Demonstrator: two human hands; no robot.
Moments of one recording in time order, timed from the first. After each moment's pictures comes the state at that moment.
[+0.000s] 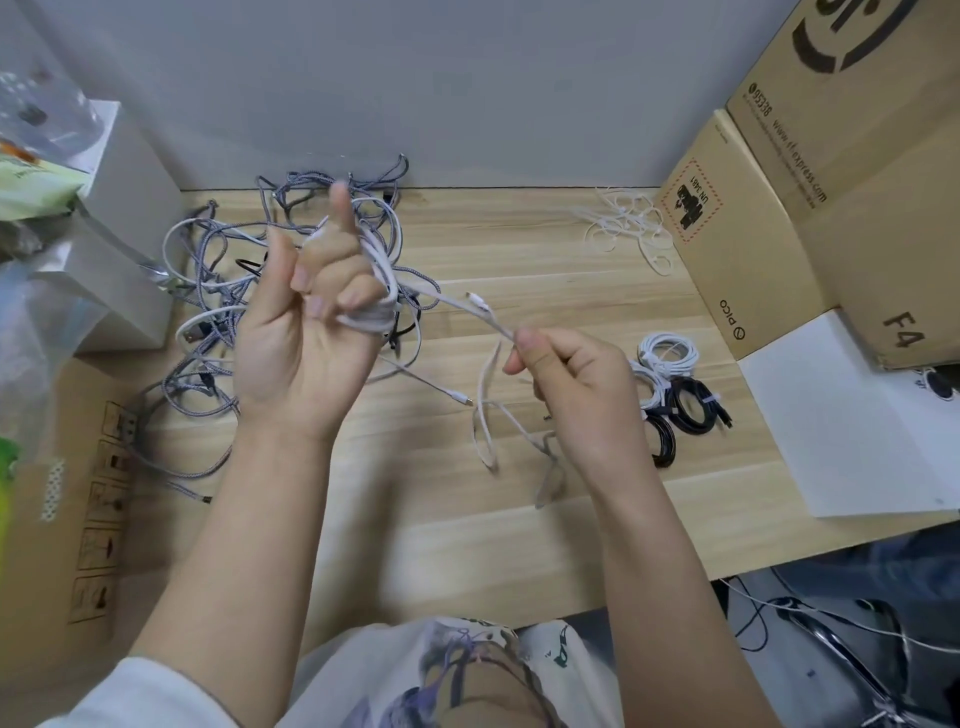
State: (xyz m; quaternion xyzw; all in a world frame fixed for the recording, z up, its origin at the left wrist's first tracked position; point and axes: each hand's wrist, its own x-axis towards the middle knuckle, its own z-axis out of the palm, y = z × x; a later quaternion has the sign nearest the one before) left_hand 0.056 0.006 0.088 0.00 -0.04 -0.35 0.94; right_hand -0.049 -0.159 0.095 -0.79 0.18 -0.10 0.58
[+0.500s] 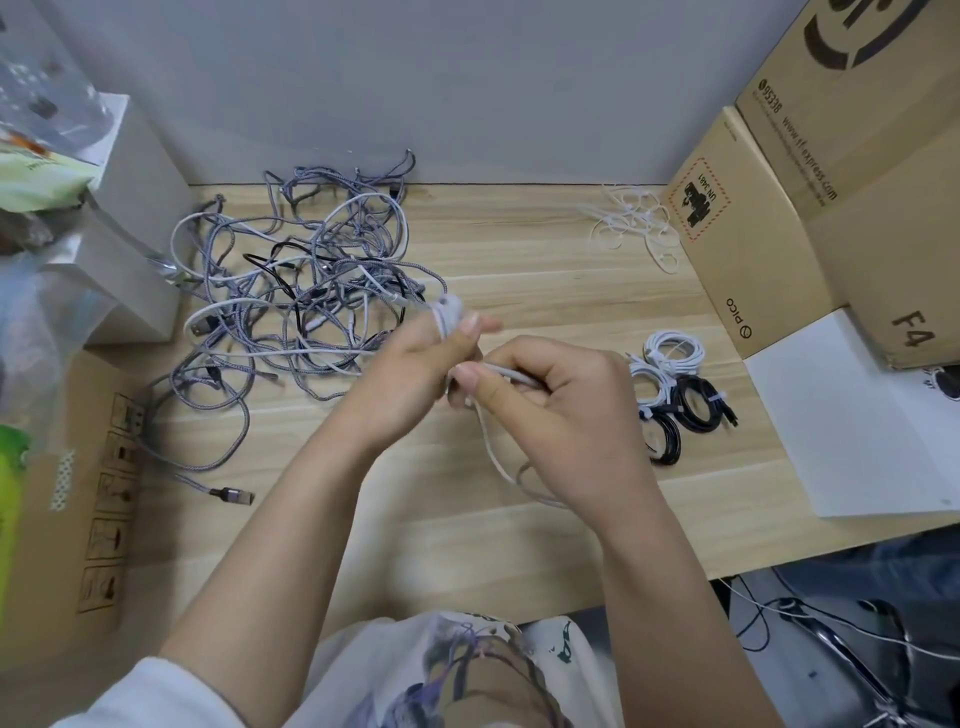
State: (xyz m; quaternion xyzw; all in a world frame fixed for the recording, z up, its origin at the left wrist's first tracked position) left_hand 0.020 -0.030 0.071 0.68 -0.15 -0.25 0.68; right_hand -0.058 -0.140 0.108 -0.85 0.03 -0.12 0.52
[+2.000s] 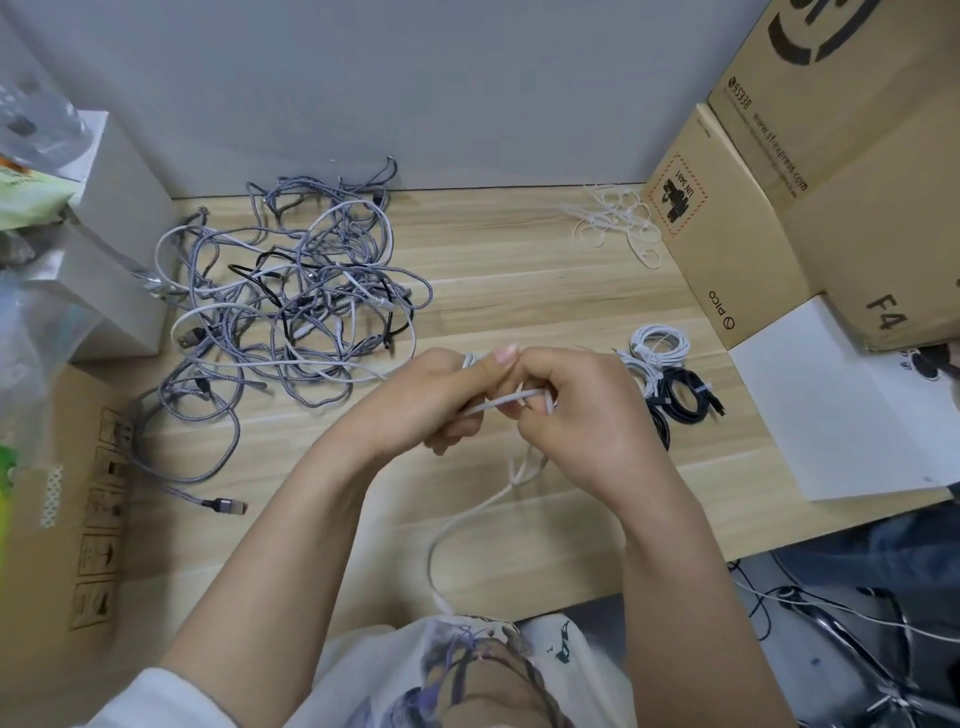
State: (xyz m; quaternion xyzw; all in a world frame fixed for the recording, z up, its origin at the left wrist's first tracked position) left_hand 0.010 -0.035 0.081 0.72 -0.20 -0.39 0.54; right_hand -0.065 -0.166 0.109 -0.94 0.10 -0.01 0.34
